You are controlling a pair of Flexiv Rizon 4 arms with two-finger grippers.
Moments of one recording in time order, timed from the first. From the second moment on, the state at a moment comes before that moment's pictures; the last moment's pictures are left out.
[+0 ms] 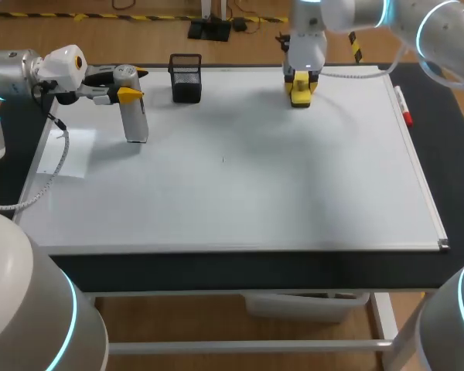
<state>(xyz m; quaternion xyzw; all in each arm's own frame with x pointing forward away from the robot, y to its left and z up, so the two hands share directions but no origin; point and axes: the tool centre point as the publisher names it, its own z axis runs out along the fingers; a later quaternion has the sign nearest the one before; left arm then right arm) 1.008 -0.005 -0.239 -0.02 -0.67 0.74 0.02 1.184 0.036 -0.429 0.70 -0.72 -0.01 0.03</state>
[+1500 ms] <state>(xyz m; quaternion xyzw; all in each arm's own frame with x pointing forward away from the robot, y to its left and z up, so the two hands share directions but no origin) 1.008 -0.005 -0.239 -0.02 -0.67 0.74 0.02 1.154 -0.041 -0.352 0.35 -0.93 -0.13 -0.06</state>
